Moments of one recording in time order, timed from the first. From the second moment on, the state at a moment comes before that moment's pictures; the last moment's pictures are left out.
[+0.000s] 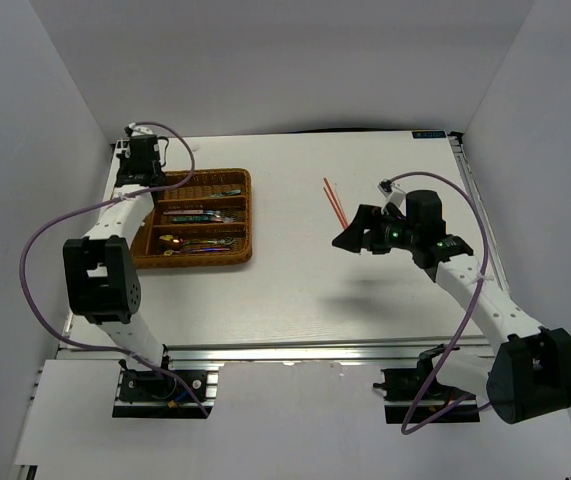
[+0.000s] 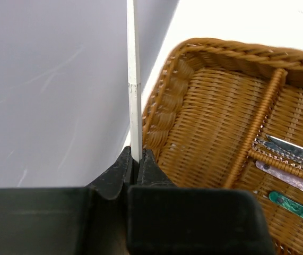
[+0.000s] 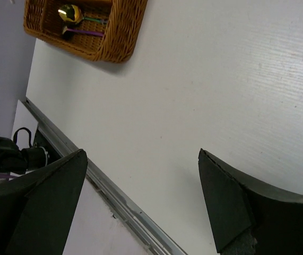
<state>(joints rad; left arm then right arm) 0.01 1.73 1.36 -0.22 -0.69 0.20 0.30 1.16 0.81 -0.23 -0.59 0.42</state>
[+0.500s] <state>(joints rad) 0.01 1.86 1.16 -0.03 -0.65 0.26 0.30 1.14 0.79 -0.21 -0.64 0.42</state>
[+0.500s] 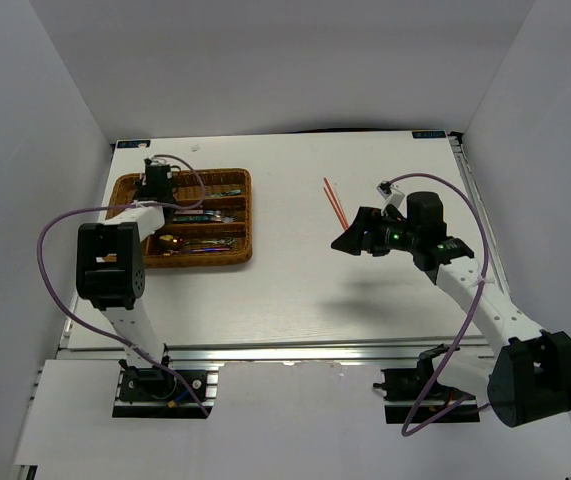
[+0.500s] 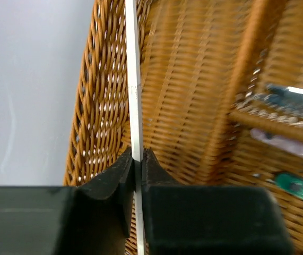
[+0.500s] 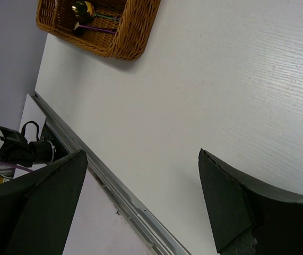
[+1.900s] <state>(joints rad) 0.04 0.91 0.76 -0.40 -0.21 -0.41 0.36 1.87 1.31 -0.54 0.05 0.14</state>
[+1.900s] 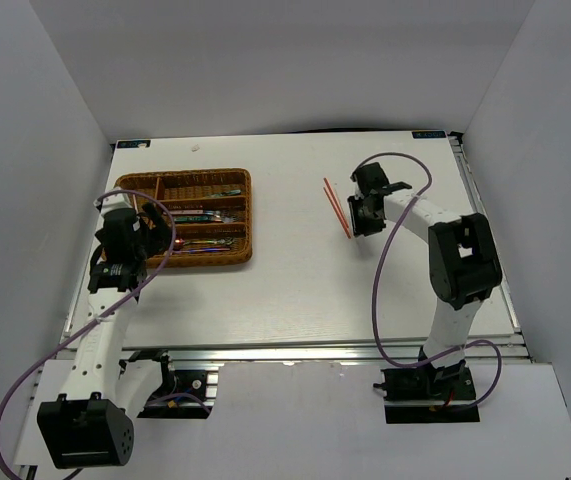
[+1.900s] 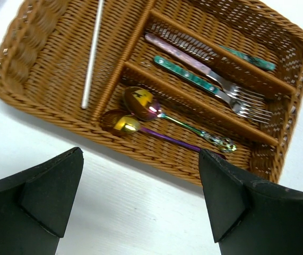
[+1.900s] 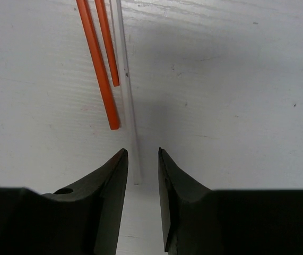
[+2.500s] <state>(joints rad) 0.04 0.92 0.76 -0.40 -0.16 -0.40 0.41 1.94 1.31 -0.57 0.07 0.13</state>
